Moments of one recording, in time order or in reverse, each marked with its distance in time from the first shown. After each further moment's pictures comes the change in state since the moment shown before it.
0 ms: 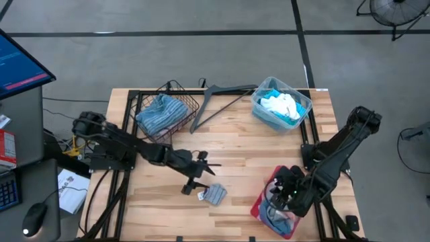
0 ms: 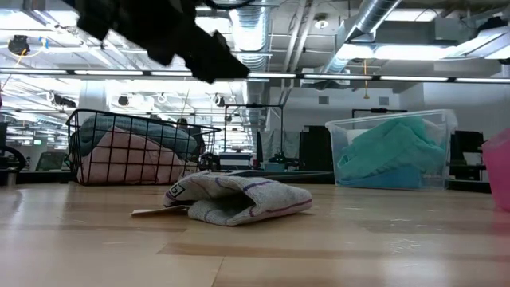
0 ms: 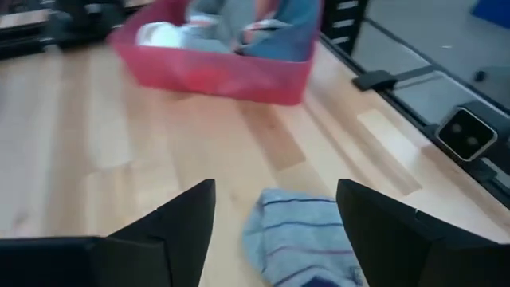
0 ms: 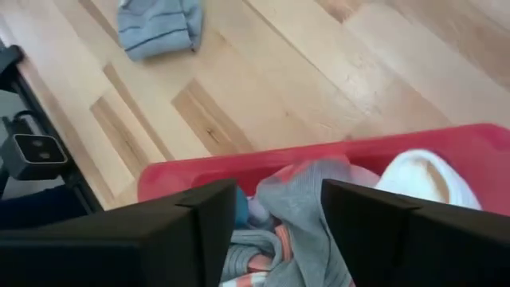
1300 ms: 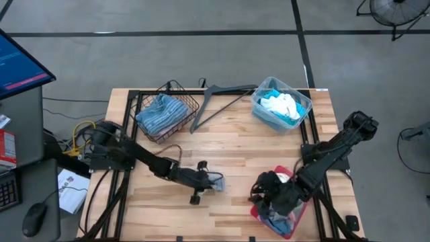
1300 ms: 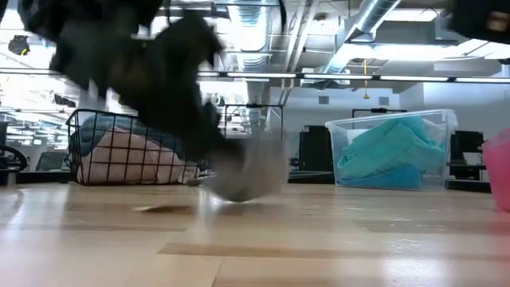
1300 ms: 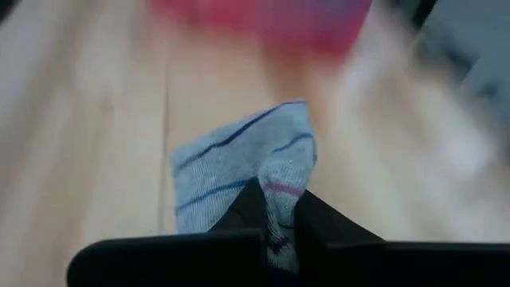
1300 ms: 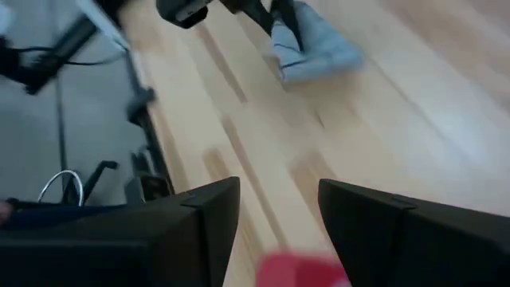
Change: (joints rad) left arm -0.118 0.280 -0.006 0.215 -0.260 -0.240; right arm -0.118 0.102 0.000 0.467 0.029 -0.332
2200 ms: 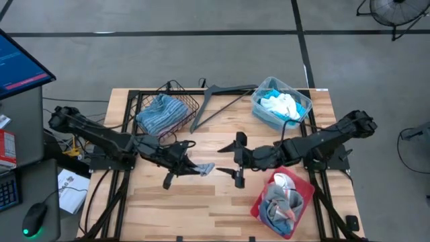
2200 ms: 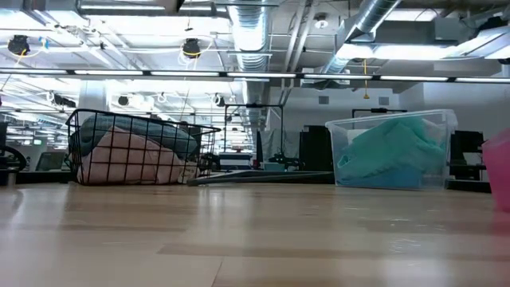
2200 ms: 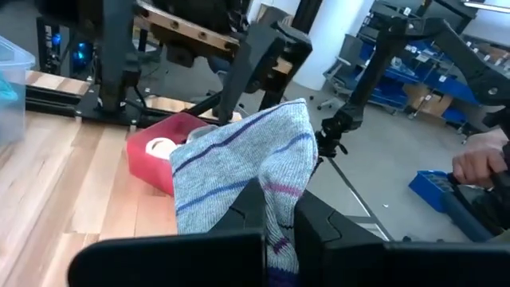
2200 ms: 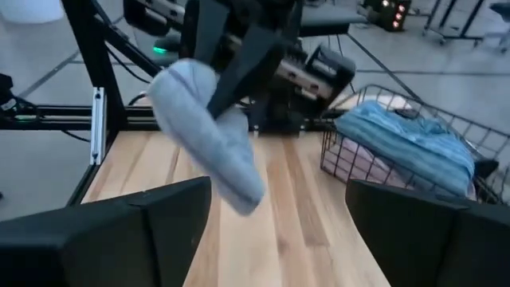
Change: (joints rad) left arm 0.064 -0.677 0.005 -0.259 0.169 -0.182; right arm -0.378 -0.001 0.135 0.428 -0.050 -1.134
